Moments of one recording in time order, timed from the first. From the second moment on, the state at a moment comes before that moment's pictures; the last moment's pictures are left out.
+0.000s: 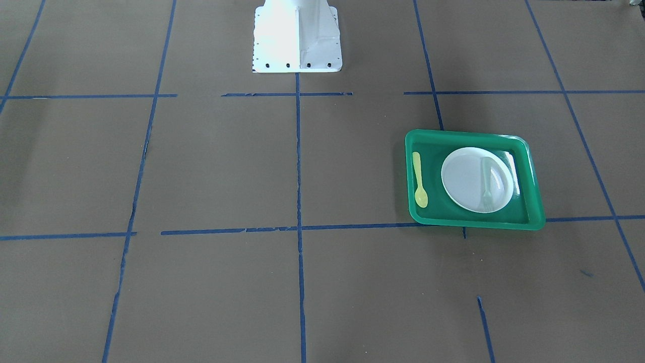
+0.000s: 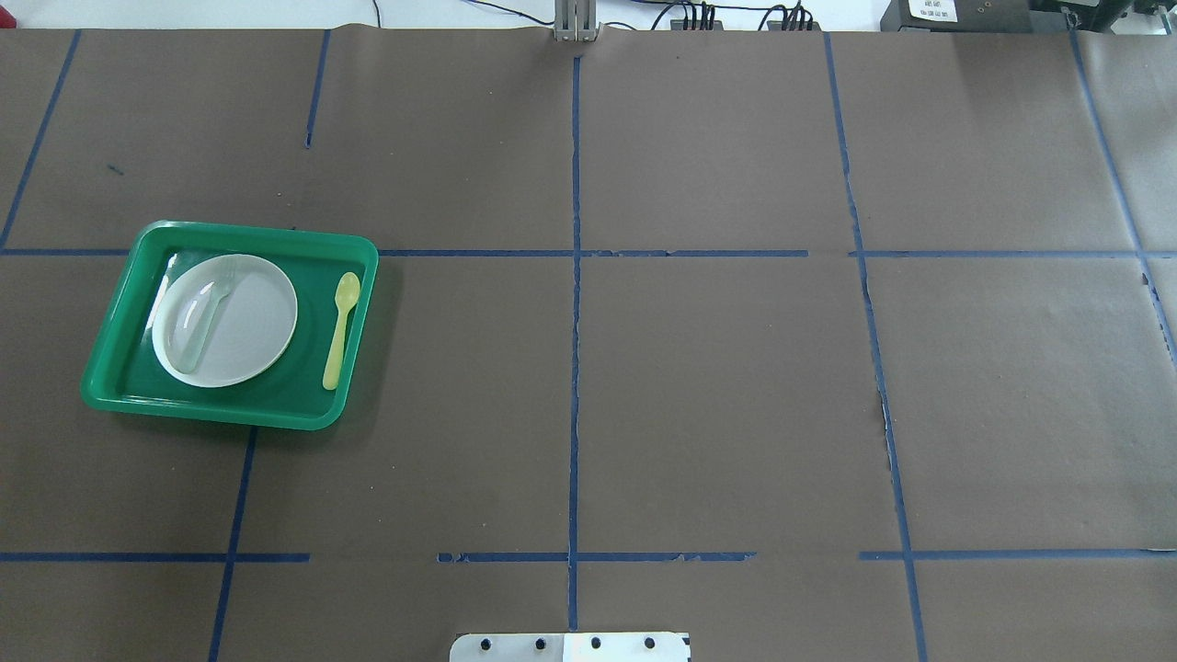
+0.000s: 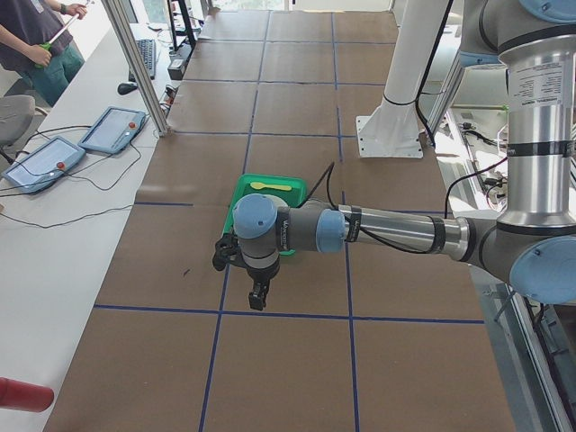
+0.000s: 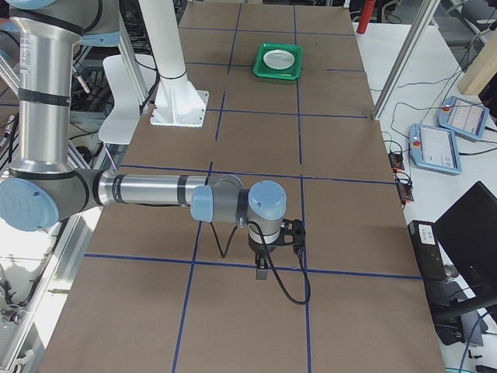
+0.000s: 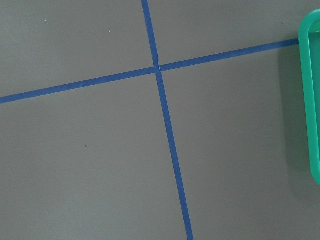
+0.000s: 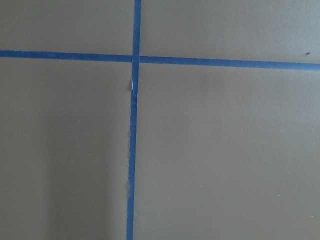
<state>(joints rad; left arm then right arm) -1.56 -1.47 -1.78 -1.49 -2.35 0.17 1.60 -1.70 1.73 -1.63 2.29 -0.06</state>
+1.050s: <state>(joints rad) -1.55 -1.51 -1.80 -1.49 -2.34 0.16 1.60 -1.70 1.73 -1.63 2.29 -0.06</state>
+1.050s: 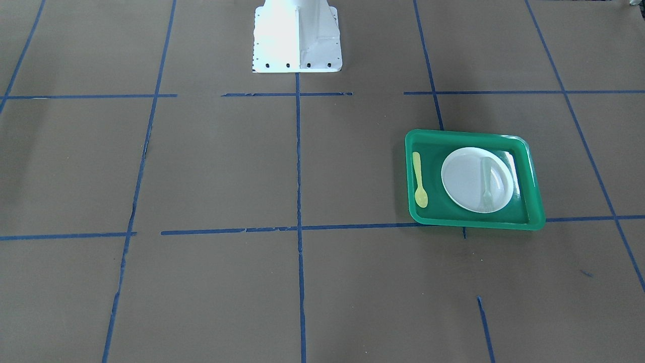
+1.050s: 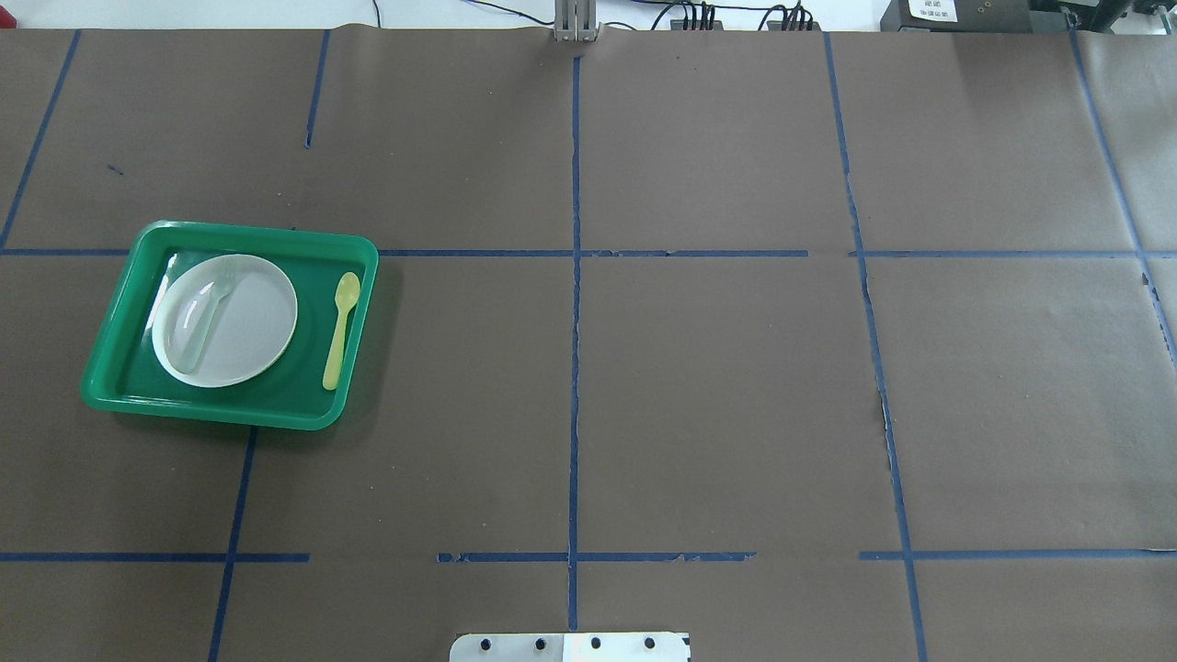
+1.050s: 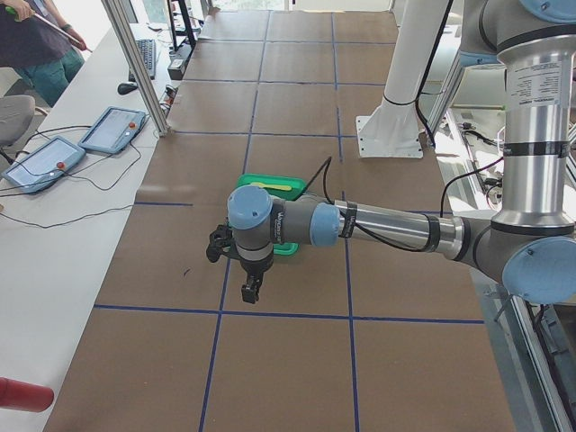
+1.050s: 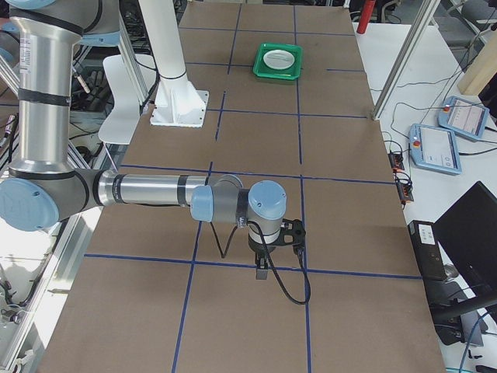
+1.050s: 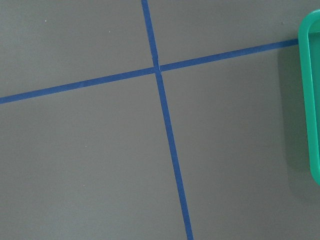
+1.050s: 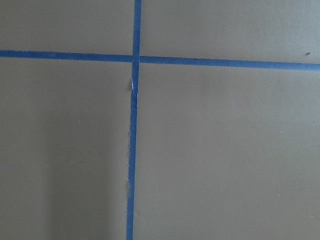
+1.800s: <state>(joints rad) -1.26 -1.52 -1.86 -1.82 -2.25 -0.35 1.60 -1.70 1.73 -1.63 2.29 -0.06</state>
